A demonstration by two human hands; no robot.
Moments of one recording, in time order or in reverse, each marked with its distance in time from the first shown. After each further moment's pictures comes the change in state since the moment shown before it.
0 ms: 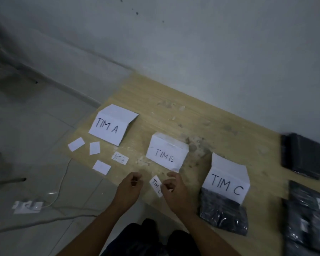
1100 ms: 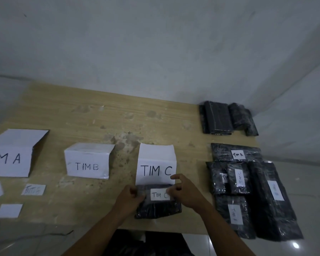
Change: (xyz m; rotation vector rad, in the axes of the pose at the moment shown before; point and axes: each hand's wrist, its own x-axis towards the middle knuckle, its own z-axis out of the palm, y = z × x) left_hand -0.024 0.059 0.208 0.244 -0.450 -0.072; right_hand -0.052 0.092 -0.237 0.192 -0.043 0.390
